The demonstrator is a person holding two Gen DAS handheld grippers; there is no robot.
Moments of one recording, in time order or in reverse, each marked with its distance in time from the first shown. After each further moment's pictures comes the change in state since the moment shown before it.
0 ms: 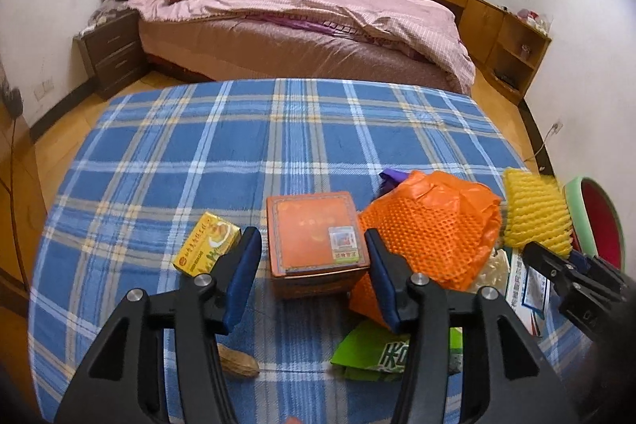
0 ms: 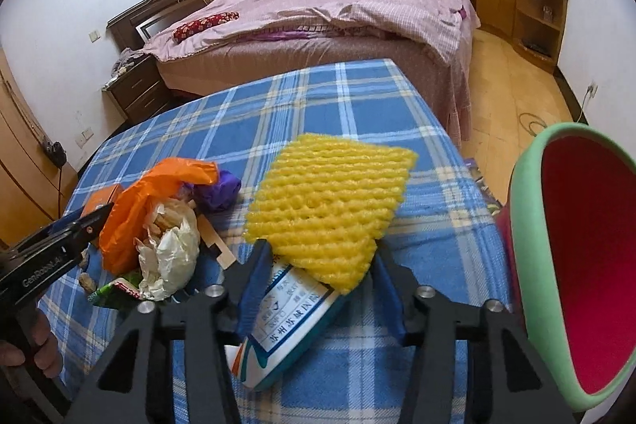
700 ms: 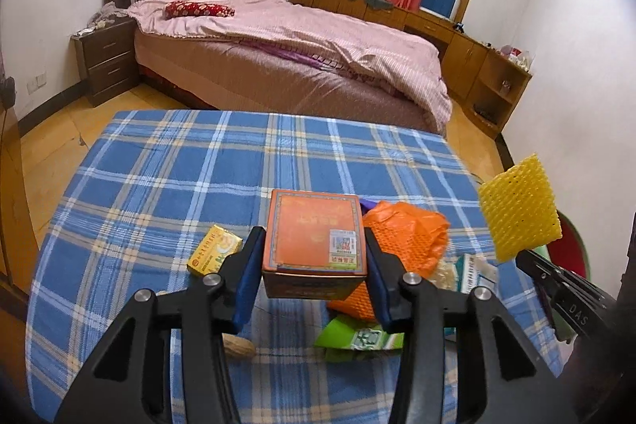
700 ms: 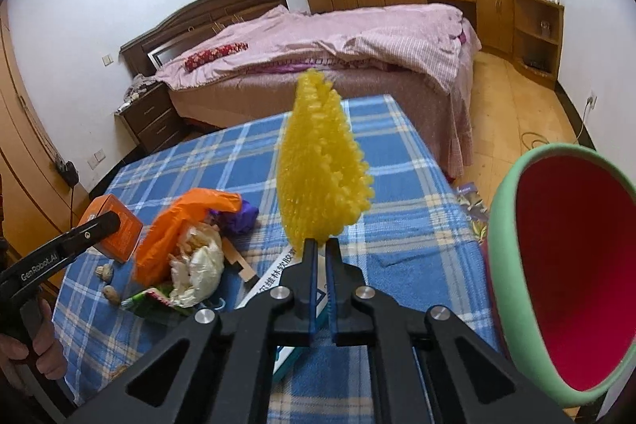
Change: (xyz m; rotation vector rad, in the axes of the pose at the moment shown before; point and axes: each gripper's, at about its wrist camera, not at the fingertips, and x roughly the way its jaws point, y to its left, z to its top) left arm -0.050 0.006 0.000 -0.043 -0.115 -0.096; right arm -0.046 0.000 -0.004 0.019 -0.122 0.040
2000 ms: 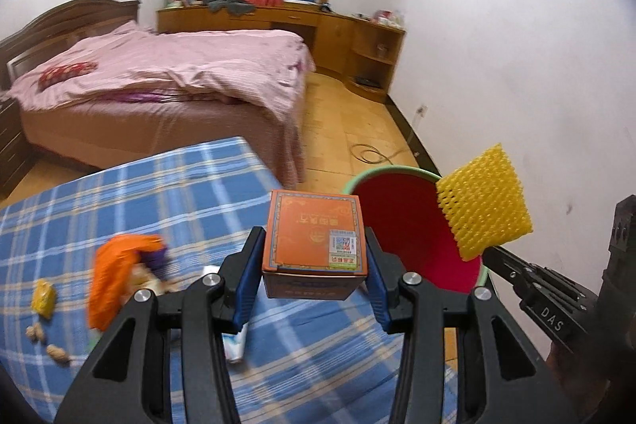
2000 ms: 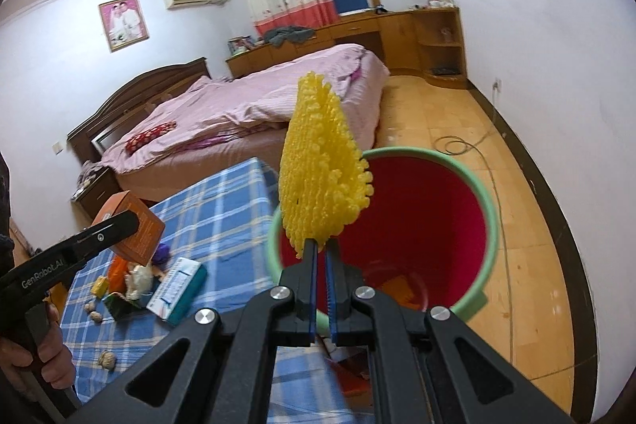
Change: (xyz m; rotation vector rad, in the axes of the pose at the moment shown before) left arm -0.027 -0.213 -0.021 0.337 0.000 -0.329; right arm -0.142 -0.128 -0.047 0.246 -0.191 -0.205
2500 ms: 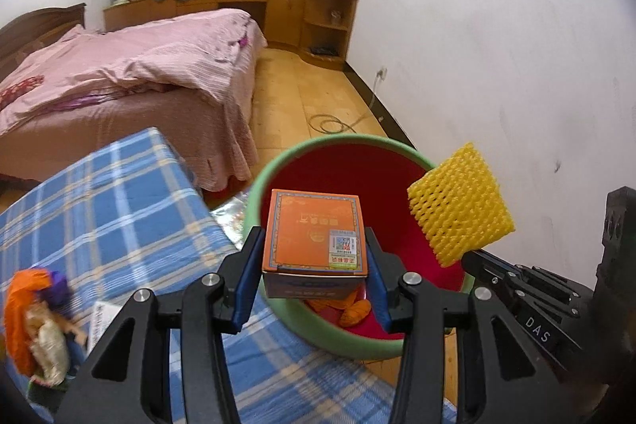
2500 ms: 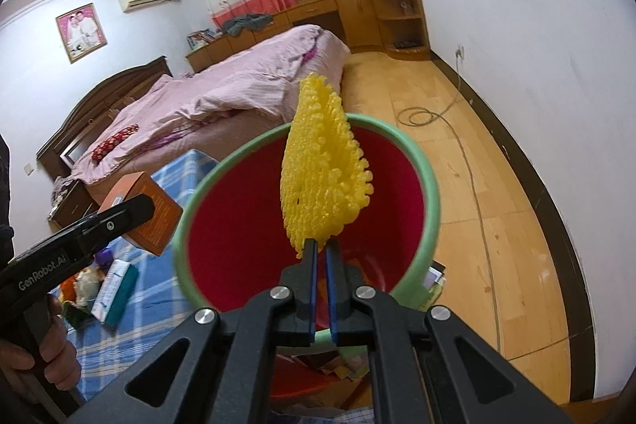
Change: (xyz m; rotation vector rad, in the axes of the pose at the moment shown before) left arm 0.084 -0.065 -0.001 0.122 0.106 -0.110; right arm 0.035 -0.069 -0.009 0.101 0.073 -0.086
